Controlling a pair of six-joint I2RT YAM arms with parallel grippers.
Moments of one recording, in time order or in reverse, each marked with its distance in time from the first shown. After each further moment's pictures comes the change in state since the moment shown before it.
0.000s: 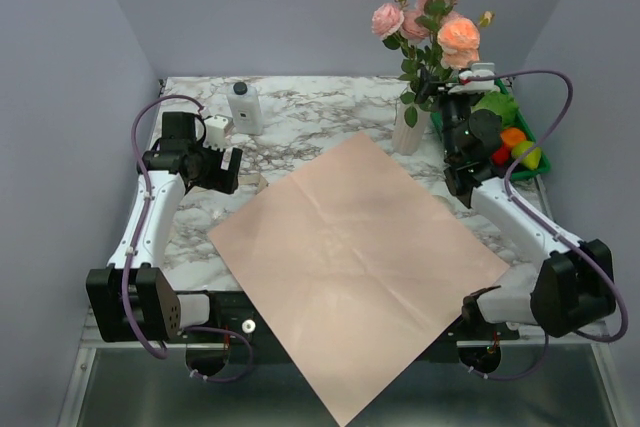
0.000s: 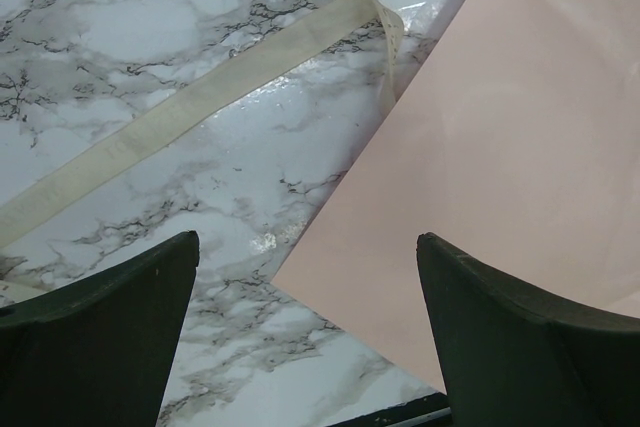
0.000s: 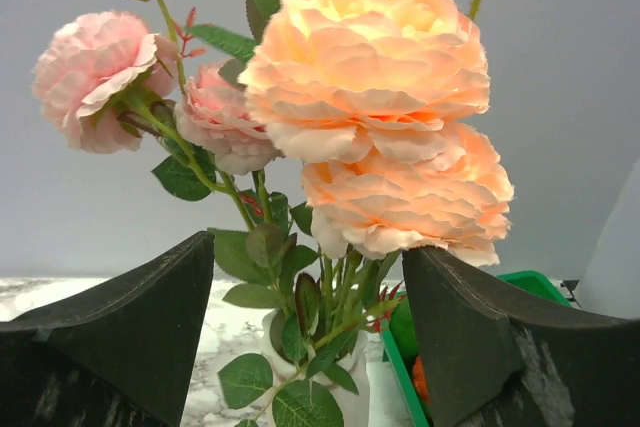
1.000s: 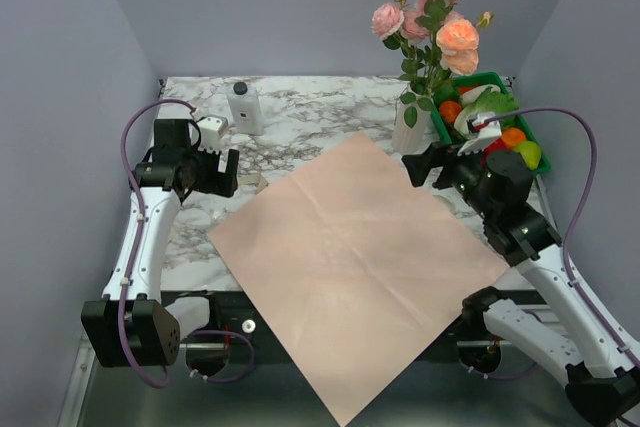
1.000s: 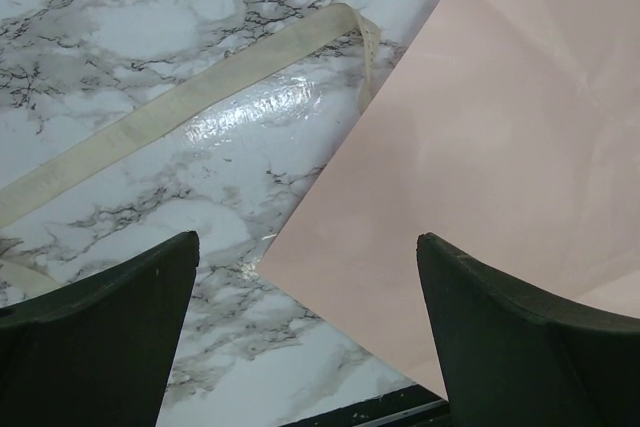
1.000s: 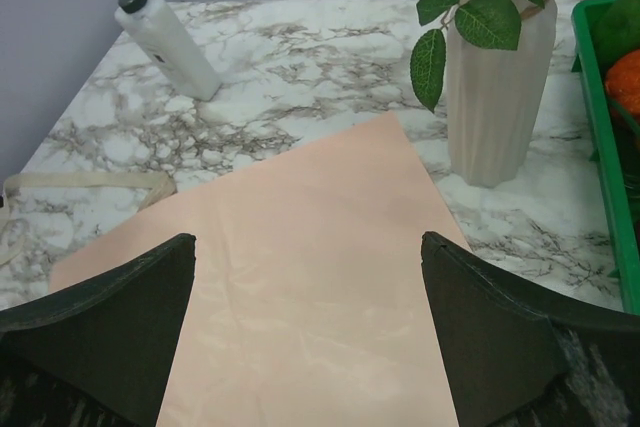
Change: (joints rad) left arm 0.000 -0.130 -0.021 -0.025 0.014 -0.050; right arm 0.096 -0.568 -0.111 -0.970 -0.277 0.378
